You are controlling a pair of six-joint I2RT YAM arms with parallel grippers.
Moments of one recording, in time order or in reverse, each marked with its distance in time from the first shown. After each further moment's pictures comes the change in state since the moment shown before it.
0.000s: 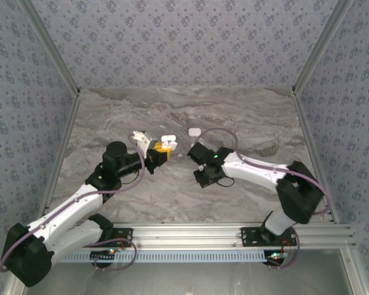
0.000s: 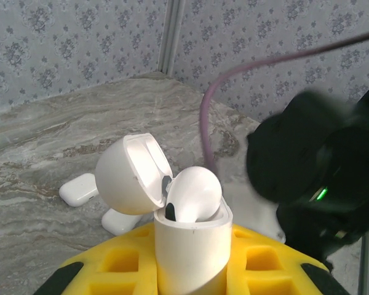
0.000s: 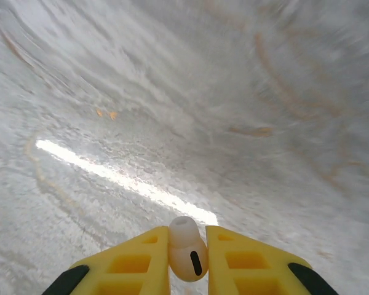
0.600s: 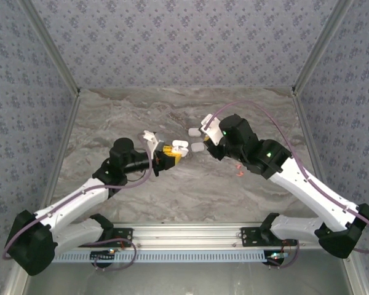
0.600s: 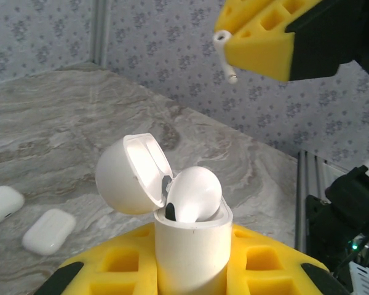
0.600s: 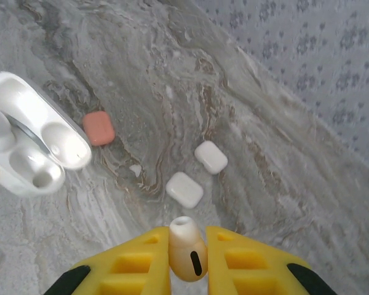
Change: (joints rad) left arm -0.043 0.116 0.048 0.071 0.195 -0.030; right arm -0.024 -0.369 0.266 0.039 0.134 -0.610
